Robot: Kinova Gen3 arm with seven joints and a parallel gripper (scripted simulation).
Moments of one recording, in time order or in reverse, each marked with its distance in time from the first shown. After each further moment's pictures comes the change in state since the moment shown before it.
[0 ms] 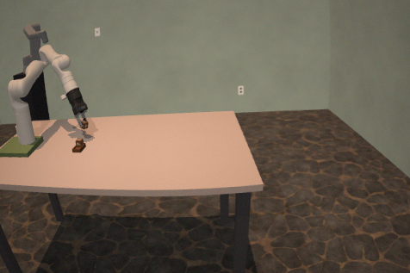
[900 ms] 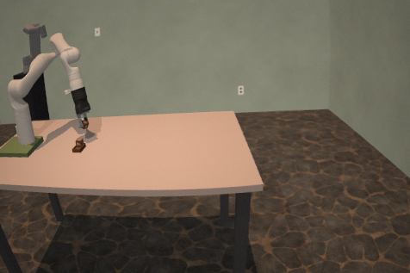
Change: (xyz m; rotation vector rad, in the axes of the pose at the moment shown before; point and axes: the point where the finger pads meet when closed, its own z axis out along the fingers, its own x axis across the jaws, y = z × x) arm 0.001 0.005 -0.001 0.288 0.012 0.016
